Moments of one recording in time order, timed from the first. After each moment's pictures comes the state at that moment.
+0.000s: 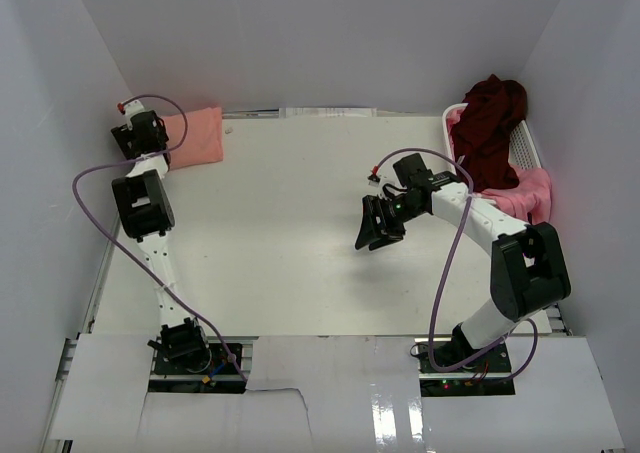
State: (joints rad) left arm 0.28 2.60 2.02 0.28 -0.43 -0.02; right arm 0.43 1.58 1.11 -0.74 -0.70 0.22
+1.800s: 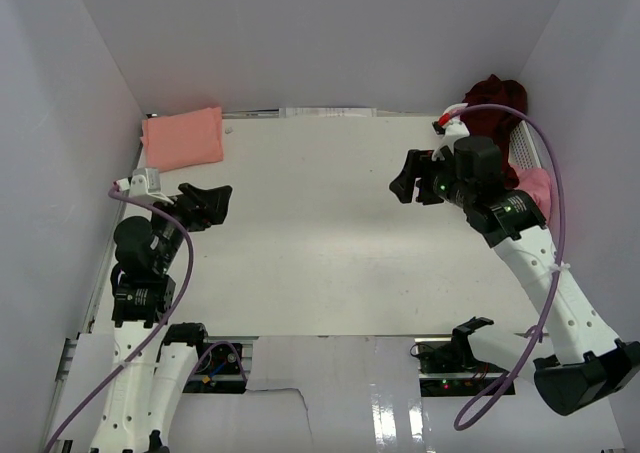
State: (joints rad) left arm -0.03 0.54 0.71 -0.16 0.25 -0.53; right arm 0.42 1.08 1.23 -0.66 -0.13 0.29
